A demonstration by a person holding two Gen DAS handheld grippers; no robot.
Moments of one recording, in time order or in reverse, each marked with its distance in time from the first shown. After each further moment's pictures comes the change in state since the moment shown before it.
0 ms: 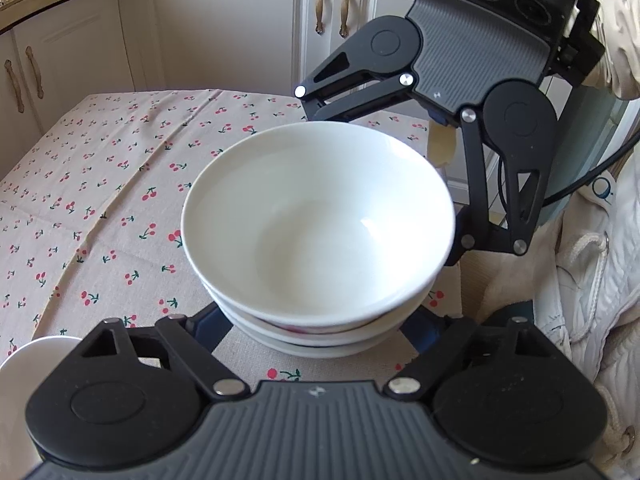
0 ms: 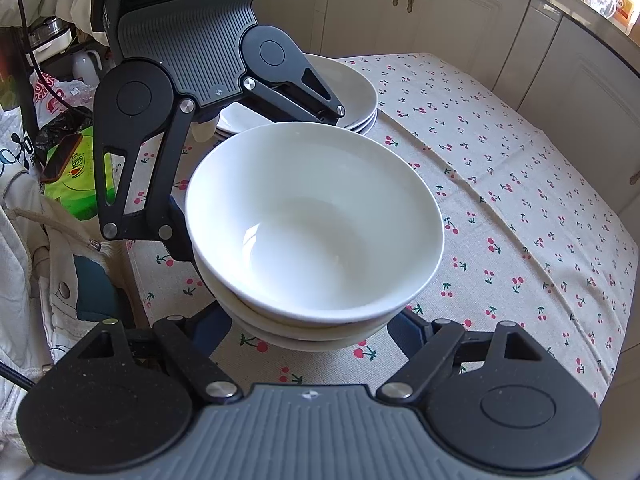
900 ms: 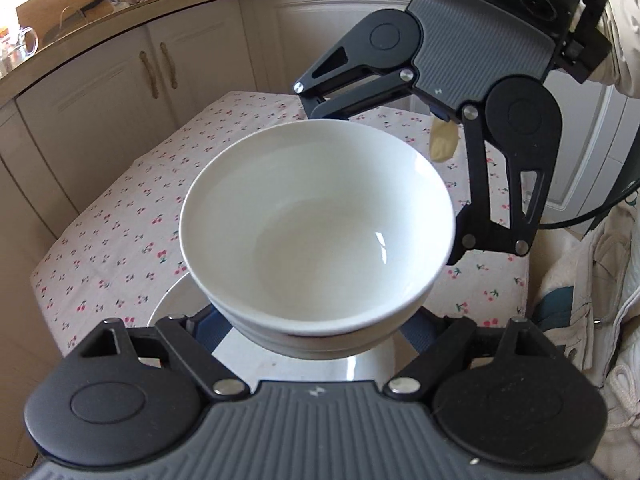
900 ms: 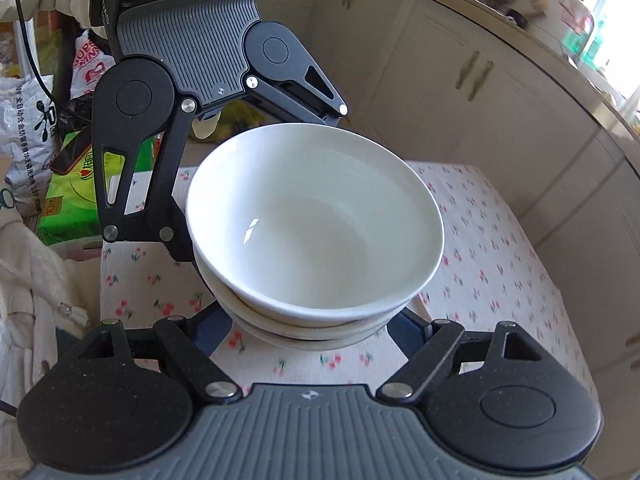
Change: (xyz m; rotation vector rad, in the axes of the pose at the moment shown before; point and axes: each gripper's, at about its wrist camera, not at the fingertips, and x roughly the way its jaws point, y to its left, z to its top) left arm -0.103 0.032 -0.047 -0.126 -0.025 0.310; right arm 0.025 0.009 0.128 -0.309 -0.087 0.031
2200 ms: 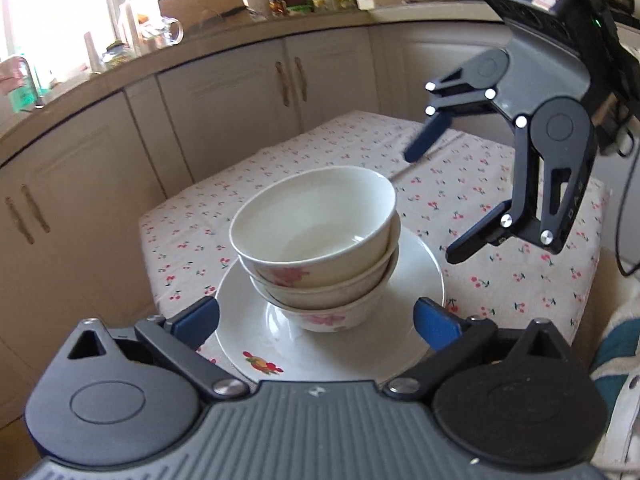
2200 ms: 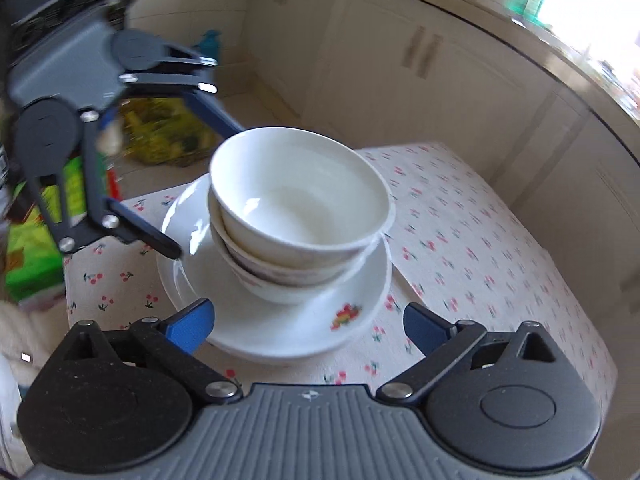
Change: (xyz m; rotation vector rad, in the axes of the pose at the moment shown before) left arm -0.053 -0.046 -0.060 -0.245 -0.147 0.378; right arm -0.002 0.018 -0.010 0.297 0.007 -0.202
